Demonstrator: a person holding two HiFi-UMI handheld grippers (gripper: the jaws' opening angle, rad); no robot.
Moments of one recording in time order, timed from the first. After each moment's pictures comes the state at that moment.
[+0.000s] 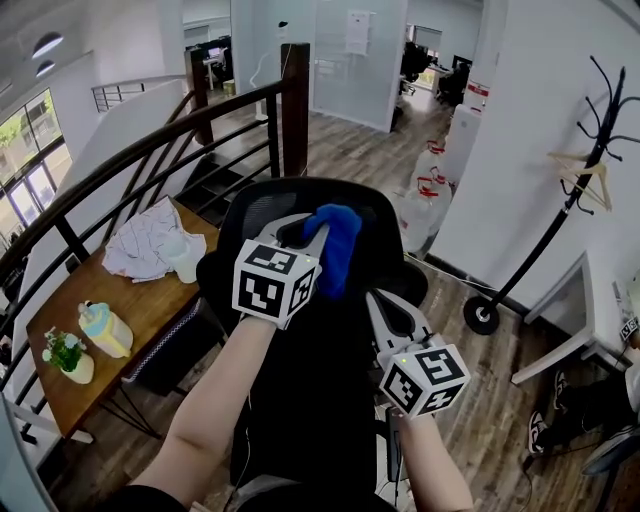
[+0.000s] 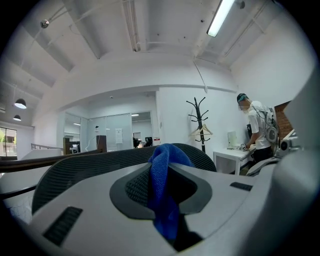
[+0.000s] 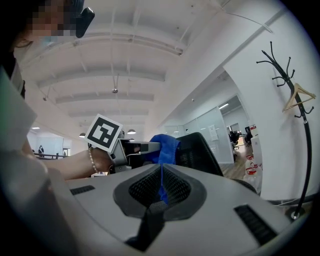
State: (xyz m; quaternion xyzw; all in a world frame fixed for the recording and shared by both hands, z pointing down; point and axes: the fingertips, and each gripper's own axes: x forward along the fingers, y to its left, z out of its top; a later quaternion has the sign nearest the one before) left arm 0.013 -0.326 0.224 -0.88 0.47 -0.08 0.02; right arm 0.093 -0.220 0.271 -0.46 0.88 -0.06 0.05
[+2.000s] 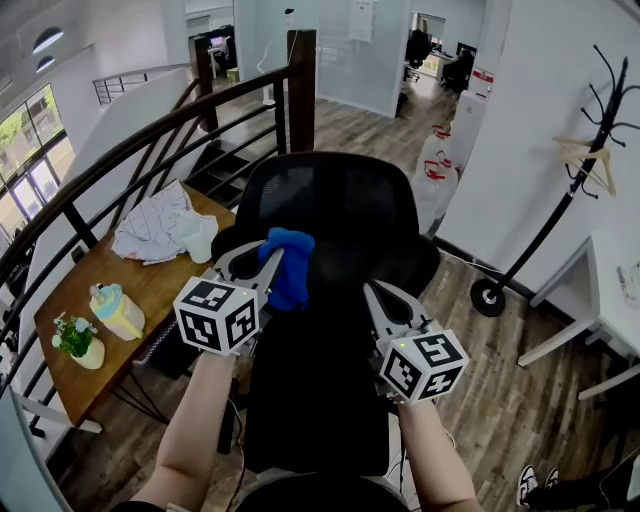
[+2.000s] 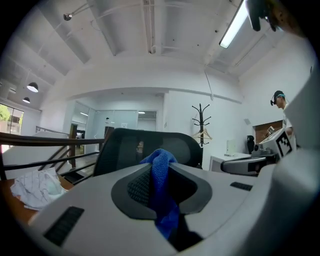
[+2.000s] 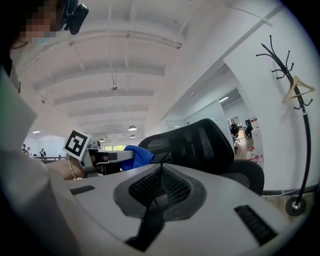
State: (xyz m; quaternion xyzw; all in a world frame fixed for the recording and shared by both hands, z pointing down) left arm -0.090 -0.240 0.269 -0.87 0.48 -0.04 -0.04; right arm 0.060 -0.192 0.298 -0.46 0.88 -0.09 0.03
